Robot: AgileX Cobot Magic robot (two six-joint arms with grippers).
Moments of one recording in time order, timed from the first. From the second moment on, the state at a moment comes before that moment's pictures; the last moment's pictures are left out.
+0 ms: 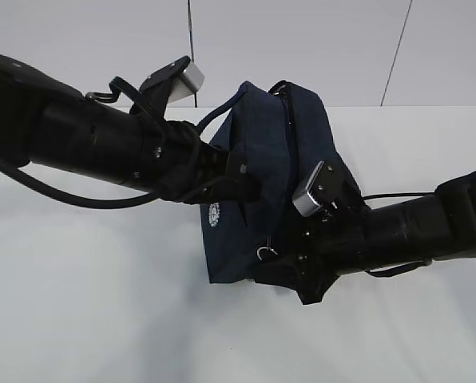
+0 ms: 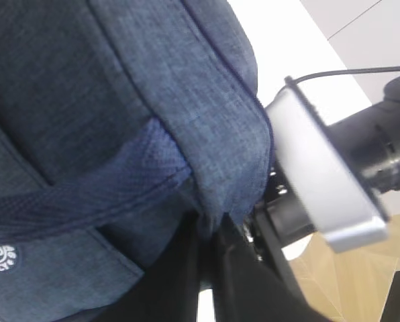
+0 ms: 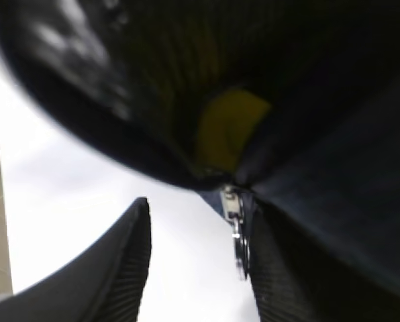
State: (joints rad) left arm -0.59 1.72 -1.02 -1.42 0.51 1.05; right arm 0.26 1.94 -0.81 1.80 0.80 -2.34
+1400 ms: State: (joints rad) left arm -0.59 1.72 -1.02 -1.42 0.53 1.05; right arm 0.26 2.01 -0.84 1.81 0.80 -2.34
